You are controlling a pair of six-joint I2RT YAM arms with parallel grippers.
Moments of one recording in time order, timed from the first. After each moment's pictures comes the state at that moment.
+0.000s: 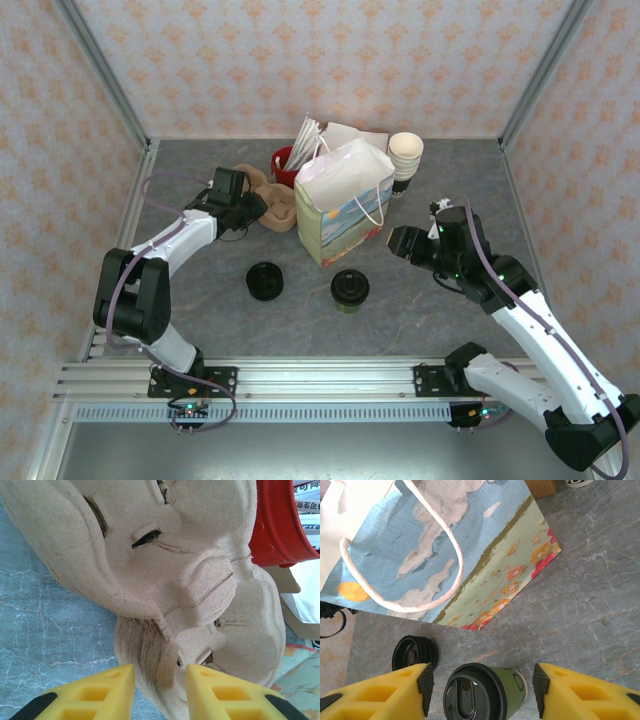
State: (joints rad) left arm -0.19 1.61 1.07 -0.32 0.08 -0.85; right arm 0.51 0.85 0.98 -0.80 -0.06 0.74
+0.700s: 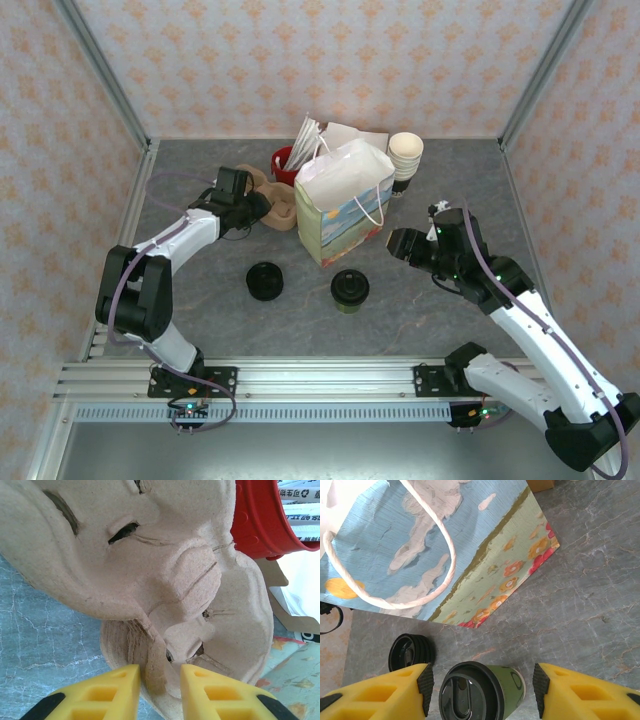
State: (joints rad) left arm -0.20 1.63 1.07 -0.29 0.11 -0.86; right arm 0.51 0.85 0.95 -0.78 -0.06 0.74
